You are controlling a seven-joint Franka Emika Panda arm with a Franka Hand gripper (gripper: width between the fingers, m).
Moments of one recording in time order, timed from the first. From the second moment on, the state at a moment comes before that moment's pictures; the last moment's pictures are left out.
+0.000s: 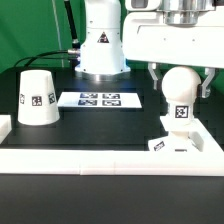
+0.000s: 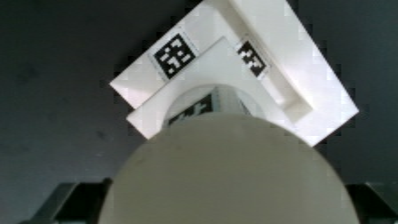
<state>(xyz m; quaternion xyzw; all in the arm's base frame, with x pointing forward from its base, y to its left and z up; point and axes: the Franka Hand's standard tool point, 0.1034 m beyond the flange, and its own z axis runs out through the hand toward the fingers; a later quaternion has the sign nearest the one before) 0.611 0.098 0.110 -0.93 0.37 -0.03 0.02</state>
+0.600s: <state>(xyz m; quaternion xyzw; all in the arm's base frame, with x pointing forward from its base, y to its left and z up) 0.608 0.102 0.110 -0.85 0.52 -0.01 0.04</state>
